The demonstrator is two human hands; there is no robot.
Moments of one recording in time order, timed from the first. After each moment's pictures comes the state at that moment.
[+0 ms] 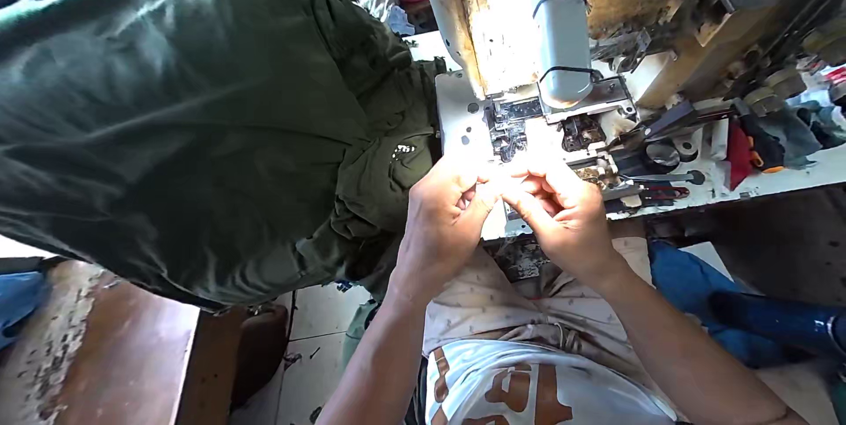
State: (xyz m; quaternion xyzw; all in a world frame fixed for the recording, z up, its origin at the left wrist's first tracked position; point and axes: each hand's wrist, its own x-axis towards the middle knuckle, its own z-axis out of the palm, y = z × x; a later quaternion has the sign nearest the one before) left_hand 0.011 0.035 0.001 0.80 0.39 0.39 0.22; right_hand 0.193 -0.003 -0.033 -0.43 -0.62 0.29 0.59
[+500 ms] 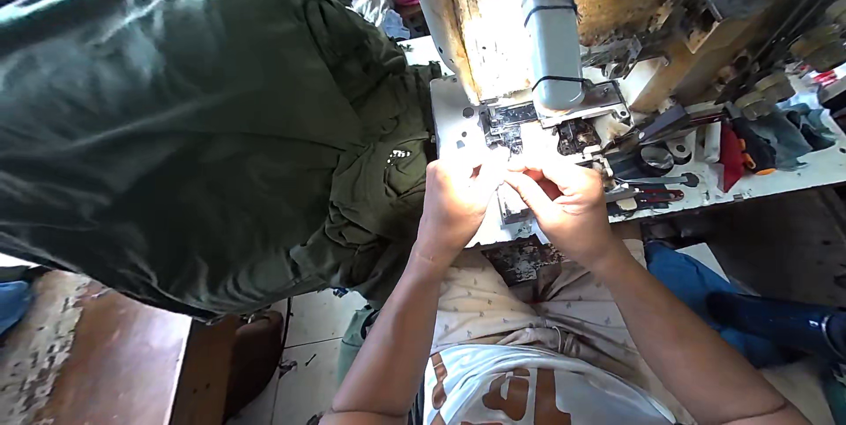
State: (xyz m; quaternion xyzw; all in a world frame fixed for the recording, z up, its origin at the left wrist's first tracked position) left_hand 0.036 0.064 -0.015 0.77 0.38 0.44 0.27; right_hand 0.205 0.018 -0.035 -0.41 -0.65 0.20 0.60
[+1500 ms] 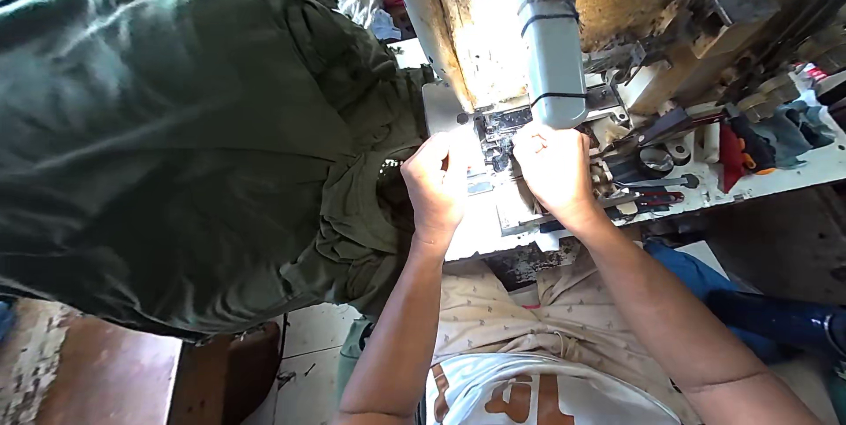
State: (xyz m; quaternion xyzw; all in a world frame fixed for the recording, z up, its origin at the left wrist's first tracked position) left_hand 0.034 0.105 -0.050 0.72 0.41 0.53 0.17; right_hand 0.209 0.080 -0.045 -0.66 -0.58 0.08 0.48
